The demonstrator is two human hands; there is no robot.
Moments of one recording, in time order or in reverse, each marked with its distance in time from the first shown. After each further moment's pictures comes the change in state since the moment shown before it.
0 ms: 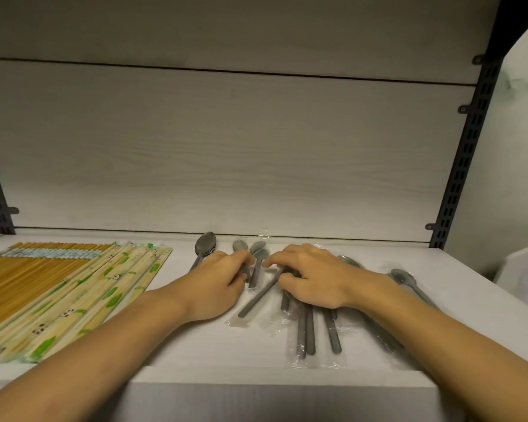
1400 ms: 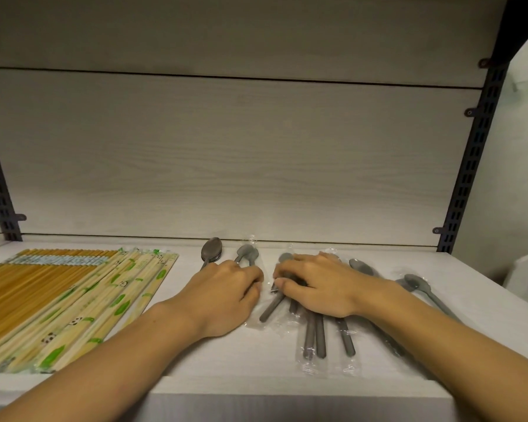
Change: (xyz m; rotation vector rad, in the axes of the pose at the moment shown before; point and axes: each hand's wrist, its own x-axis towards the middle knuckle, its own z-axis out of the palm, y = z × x) left_hand -0.007 0.002 0.003 0.276 0.000 0.025; right_hand 0.001 -0.006 -0.001 -0.090 0.025 -0.054
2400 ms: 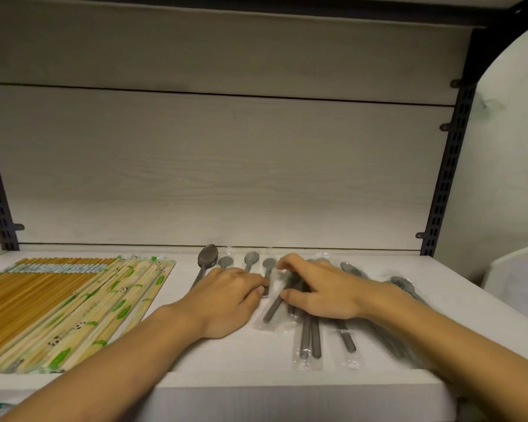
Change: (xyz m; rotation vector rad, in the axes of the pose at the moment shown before) left_hand 0.002 0.004 0.001 -0.049 0.013 0.115; right_hand -0.019 0.004 -0.005 0.145 0.006 0.070
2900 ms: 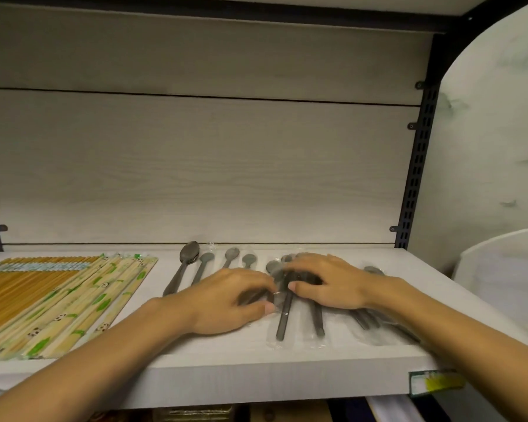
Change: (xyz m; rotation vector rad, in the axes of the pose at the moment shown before) left_hand 0.003 0.034 -0.007 -0.220 -0.119 0.174; right_hand -0.036 0.034 -0.013 -0.077 0.033 -0.014
